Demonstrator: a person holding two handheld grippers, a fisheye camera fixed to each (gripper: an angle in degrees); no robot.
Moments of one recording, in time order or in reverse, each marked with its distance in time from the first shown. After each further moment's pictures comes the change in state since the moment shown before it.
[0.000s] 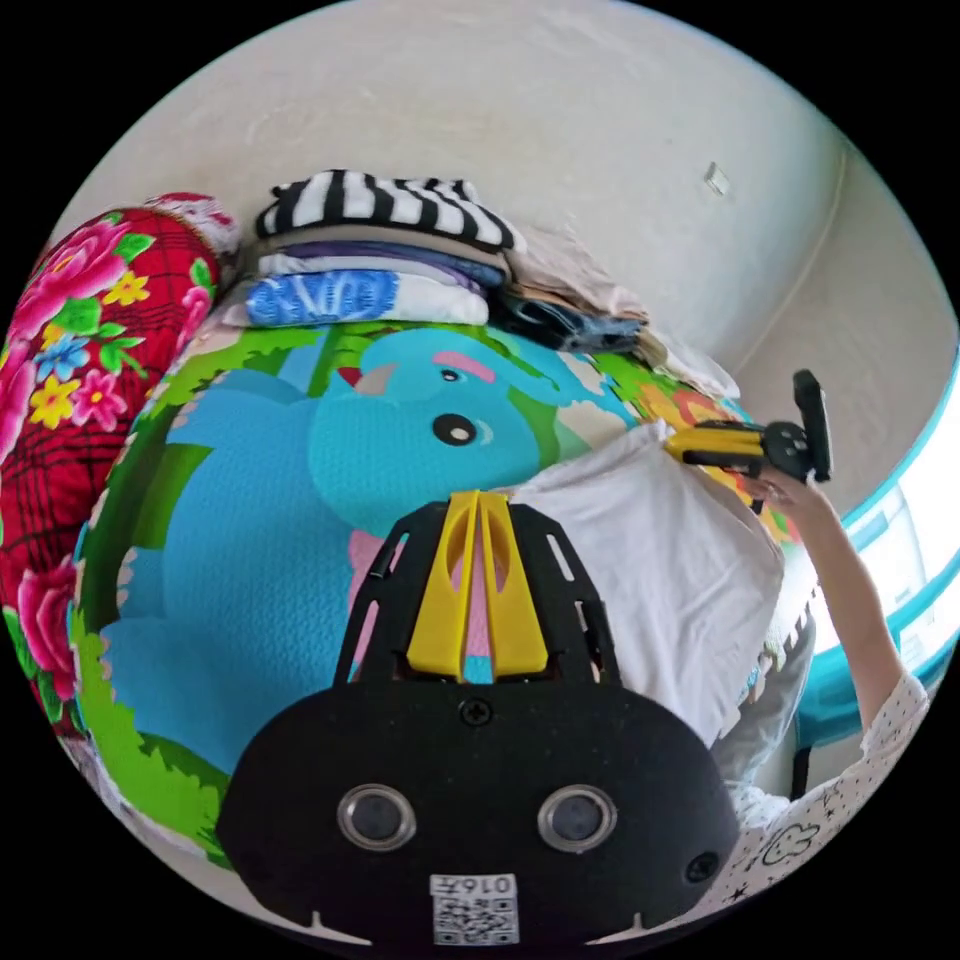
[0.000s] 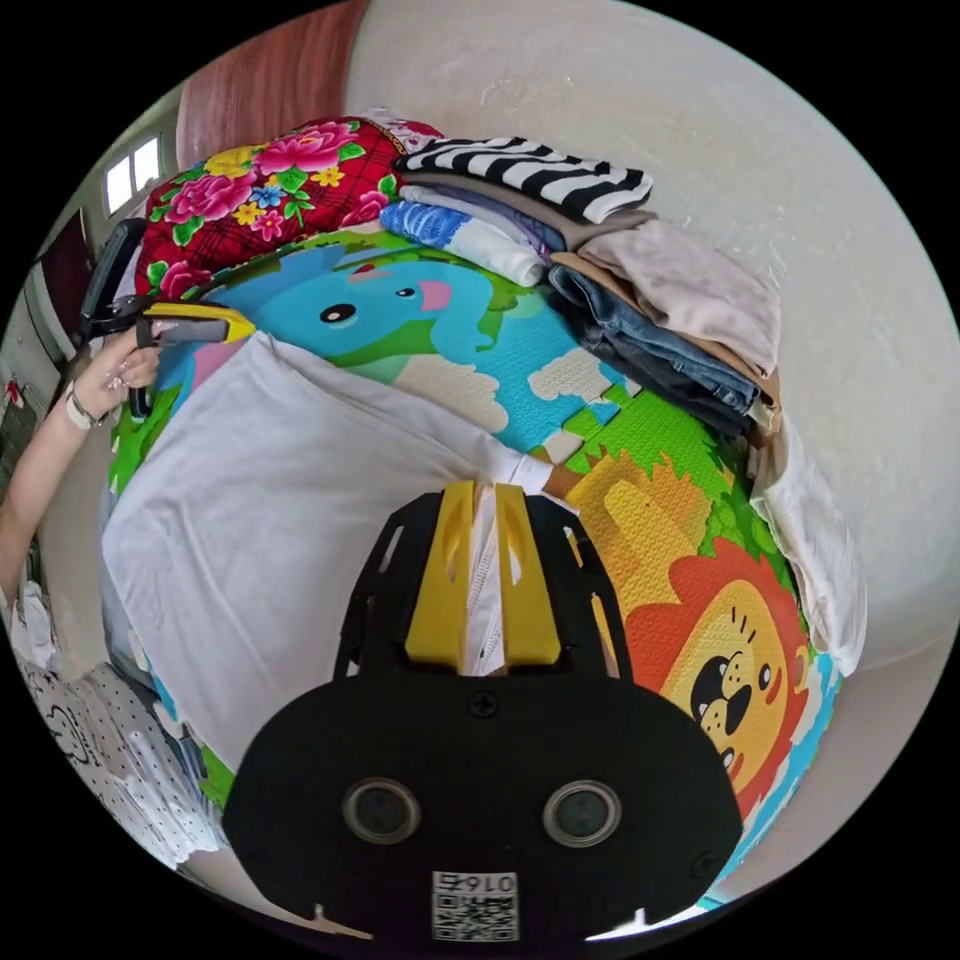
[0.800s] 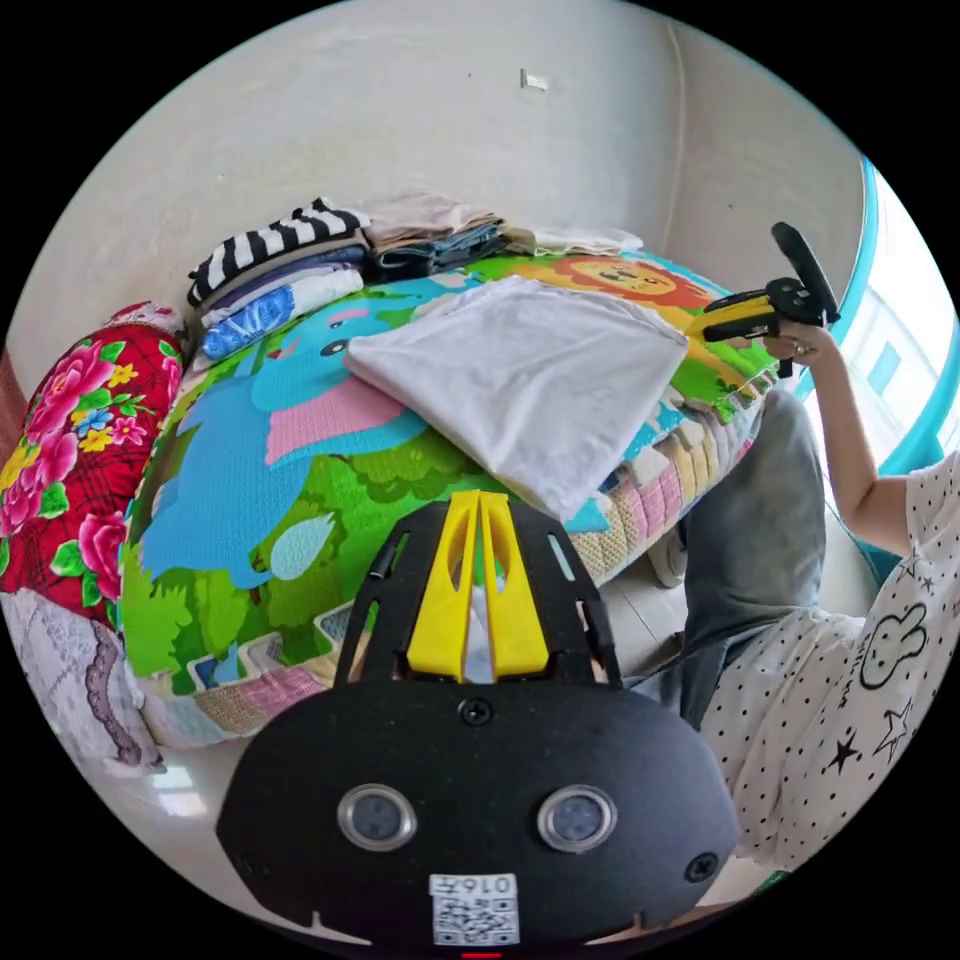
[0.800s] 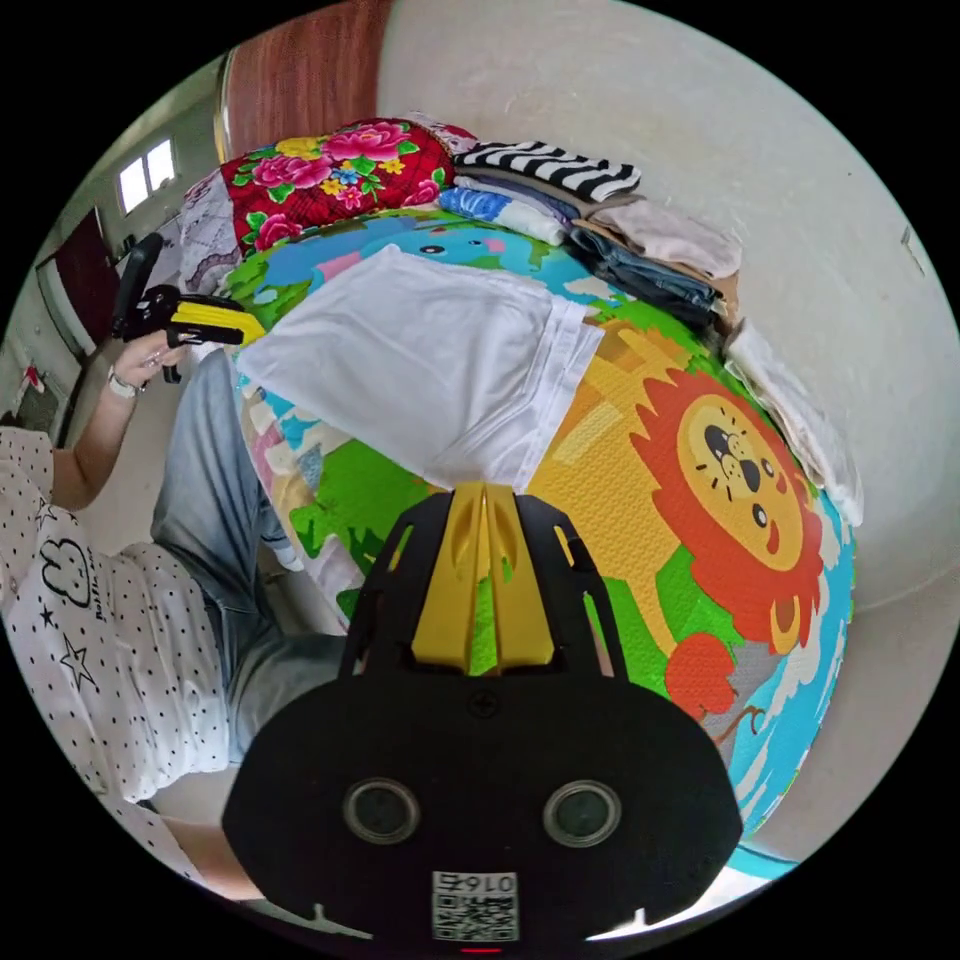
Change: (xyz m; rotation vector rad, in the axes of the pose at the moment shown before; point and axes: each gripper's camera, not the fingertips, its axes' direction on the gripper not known) left arm 0.147 0.213 -0.090 -0.065 -0.085 0.382; right arm -0.090 0.237 -0.152 -0.021 -0.060 -0.001
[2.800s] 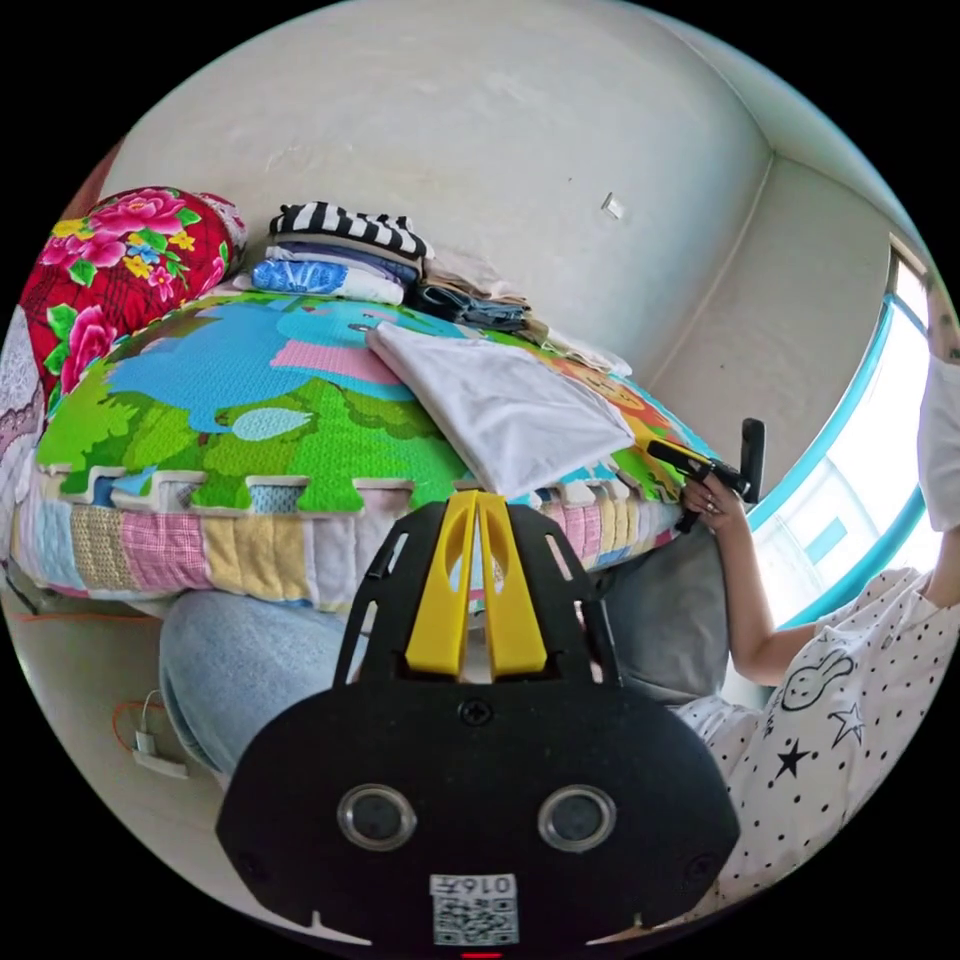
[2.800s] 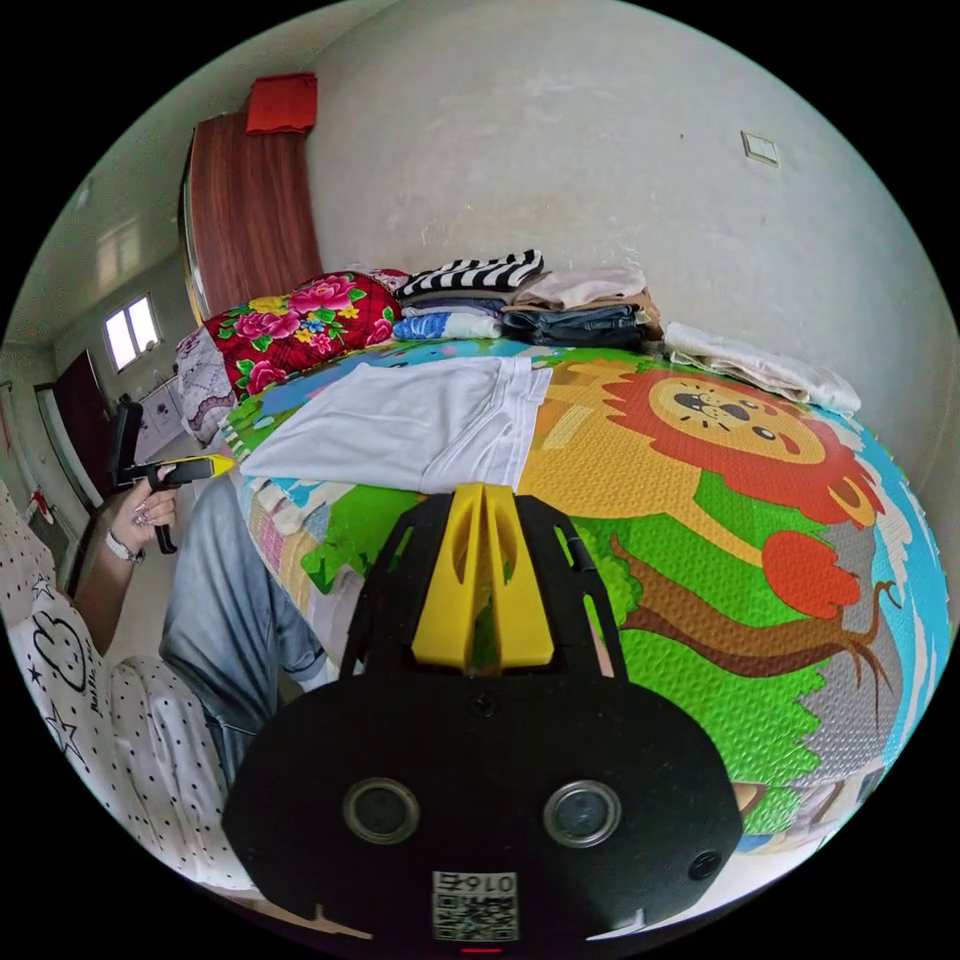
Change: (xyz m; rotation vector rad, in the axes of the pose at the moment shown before) left arm -0.028 0.138 -0.050 0.257 0.225 -0.350; right arm -0.009 0.200 -0.183 0.437 -0.026 0.289
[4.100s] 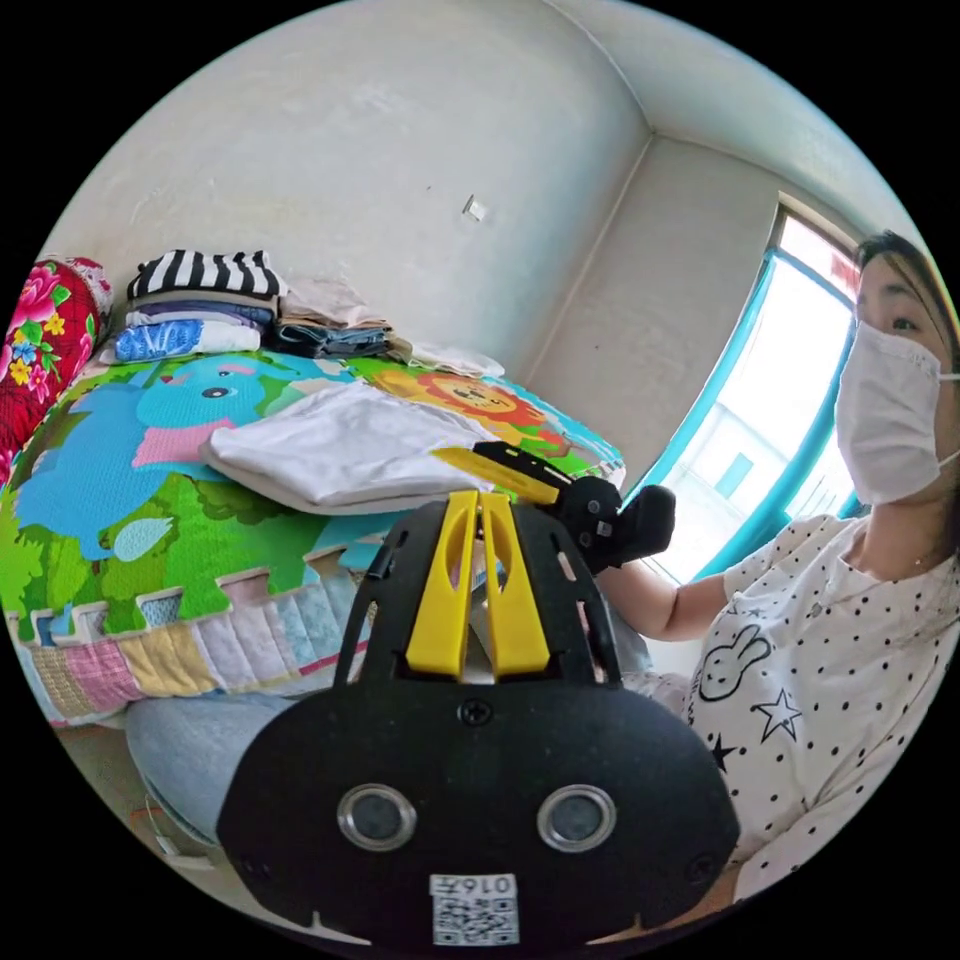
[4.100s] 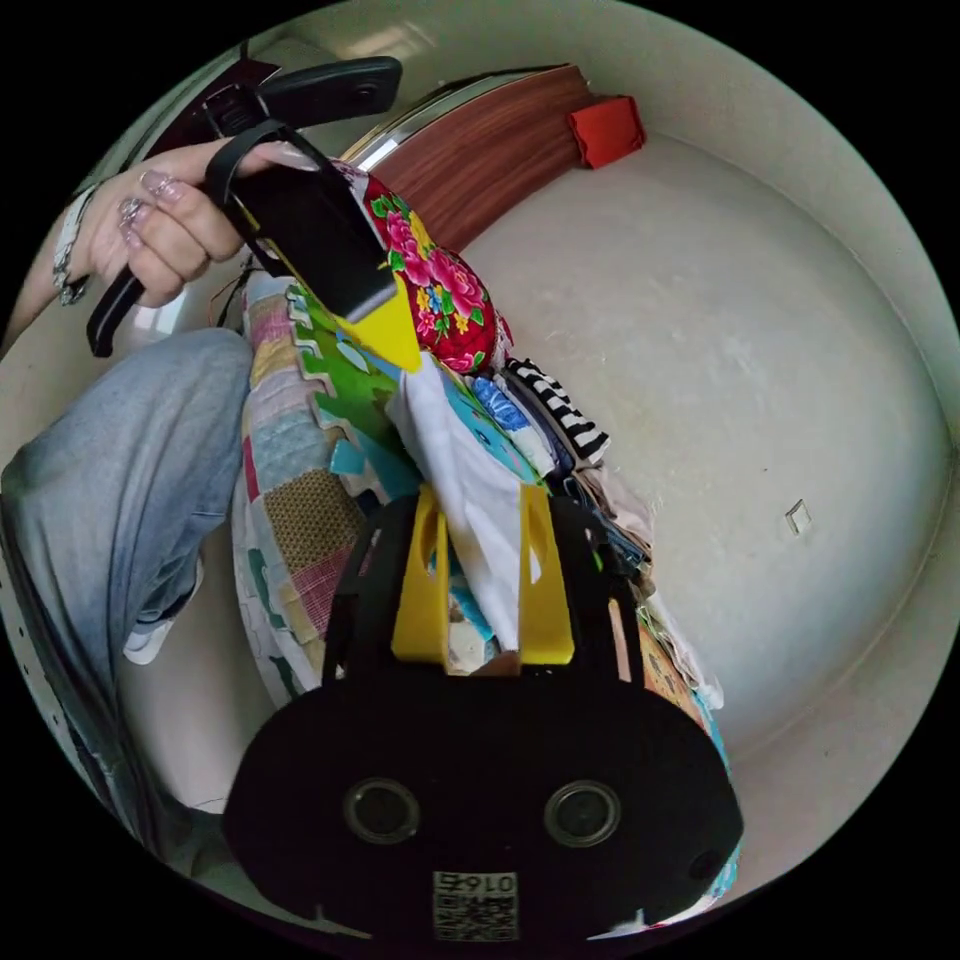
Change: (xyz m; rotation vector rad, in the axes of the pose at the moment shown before) left arm 0.148 0.004 -0.027 0.020 0.284 0.216; right arm -0.363 -0.165 -0.090 0.222 0.422 -0.750
